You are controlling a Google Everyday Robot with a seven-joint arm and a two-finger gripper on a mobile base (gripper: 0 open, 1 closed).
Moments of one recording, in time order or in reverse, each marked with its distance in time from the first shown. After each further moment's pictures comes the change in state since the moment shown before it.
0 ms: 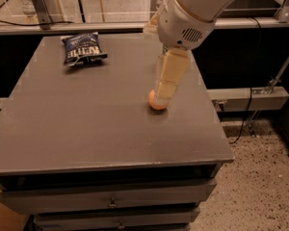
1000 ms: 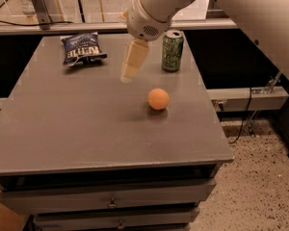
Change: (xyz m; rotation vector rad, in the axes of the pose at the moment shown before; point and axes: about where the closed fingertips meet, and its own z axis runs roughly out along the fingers) arm -0.031 -0.104 0.076 0.084 -0.132 -0.027
